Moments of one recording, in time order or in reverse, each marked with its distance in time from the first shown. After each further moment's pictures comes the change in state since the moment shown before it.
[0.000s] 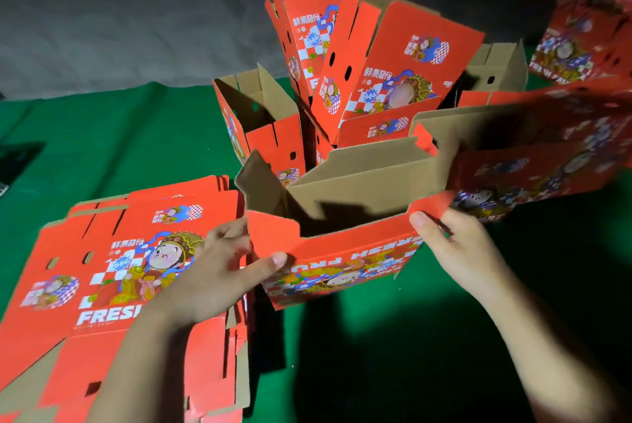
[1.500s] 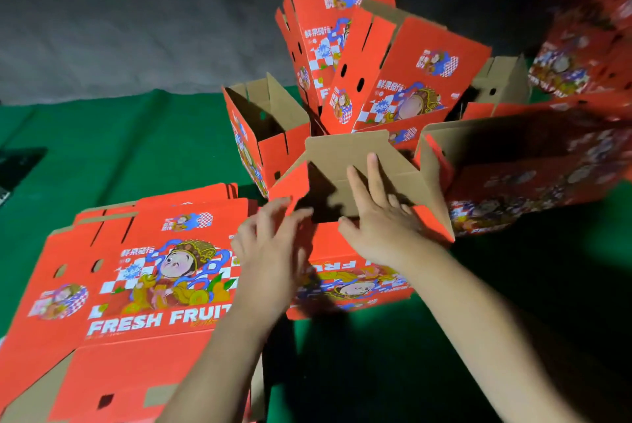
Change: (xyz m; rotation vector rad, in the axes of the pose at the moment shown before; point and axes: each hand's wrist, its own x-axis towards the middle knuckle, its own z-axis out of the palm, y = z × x) left_hand 0.031 0.010 0.049 0.312 0.480 0.135; right_hand 0.052 -0.064 0.095 -0.689 -0.273 -0.048
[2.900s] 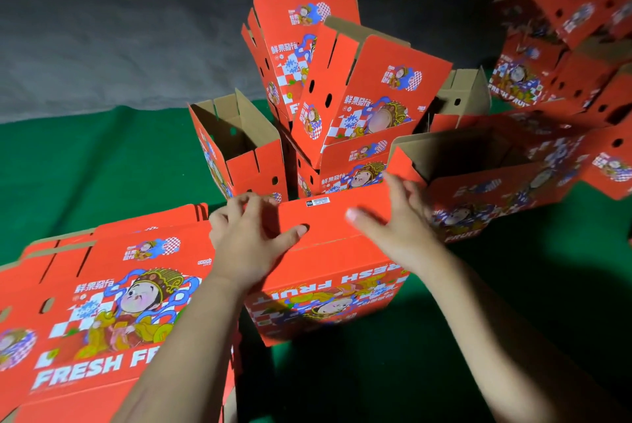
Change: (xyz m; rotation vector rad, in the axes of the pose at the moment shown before) left_hand 0.074 -0.007 0.019 -0.093 -0.138 -0.214; right_hand -0.006 0.059 -0.025 0.387 0.166 0.239
